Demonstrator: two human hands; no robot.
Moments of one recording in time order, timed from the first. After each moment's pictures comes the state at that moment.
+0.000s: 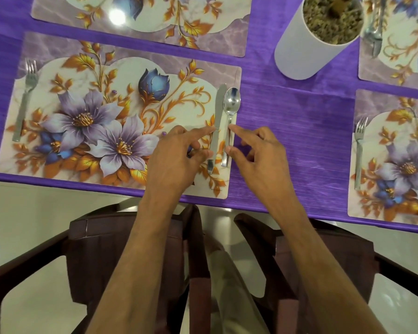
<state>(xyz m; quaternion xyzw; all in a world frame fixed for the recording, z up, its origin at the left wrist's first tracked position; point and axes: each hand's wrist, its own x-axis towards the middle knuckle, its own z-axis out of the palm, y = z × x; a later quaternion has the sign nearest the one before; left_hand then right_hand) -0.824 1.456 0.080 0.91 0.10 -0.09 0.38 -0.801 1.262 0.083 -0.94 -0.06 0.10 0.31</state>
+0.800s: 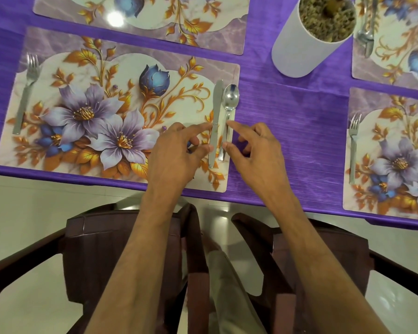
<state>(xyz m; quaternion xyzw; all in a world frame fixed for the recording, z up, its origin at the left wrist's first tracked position) -0.831 1.454 0.074 0.92 0.10 -0.06 0.38 -0.806 1.263 0.080 -0.95 -0.08 0.07 0.29</state>
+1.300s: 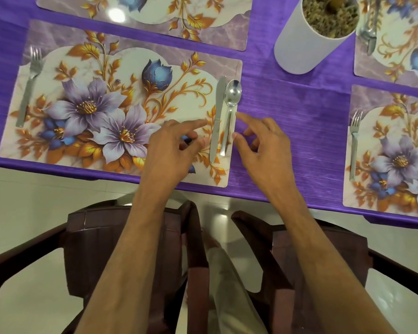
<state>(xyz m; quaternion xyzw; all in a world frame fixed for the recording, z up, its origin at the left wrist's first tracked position) -0.844 1.462 0.084 0.87 0.13 -0.06 0.46 -0.809 1.257 0.088 -0.94 -0.08 0.04 0.32</state>
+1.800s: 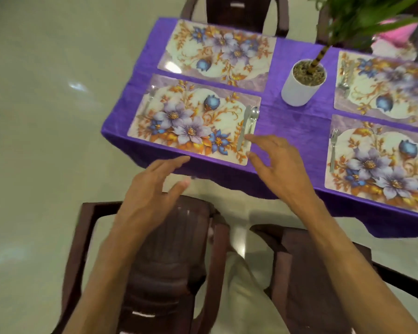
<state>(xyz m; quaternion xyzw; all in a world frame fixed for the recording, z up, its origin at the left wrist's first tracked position) -1.086 1.500 0.314 0.93 0.13 -0.01 0.34 -0.939 1.248 0.272 -0.92 -0.24 0.05 0.31</state>
